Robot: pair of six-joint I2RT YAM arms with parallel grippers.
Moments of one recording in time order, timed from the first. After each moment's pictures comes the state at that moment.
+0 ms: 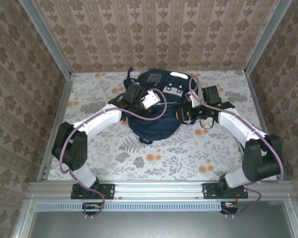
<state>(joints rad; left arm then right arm) -0.64 1.67 1.25 -0.40 0.17 0.45 0.20 1.48 1.03 -0.47 -0.63 0.07</state>
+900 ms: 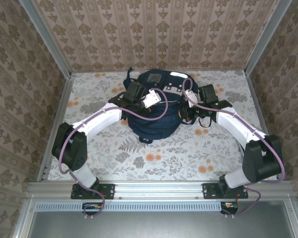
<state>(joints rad) -0.66 1.67 1.30 -0.45 0.11 0.49 0.27 1.46 1.07 -0.51 -0.45 -0.03</state>
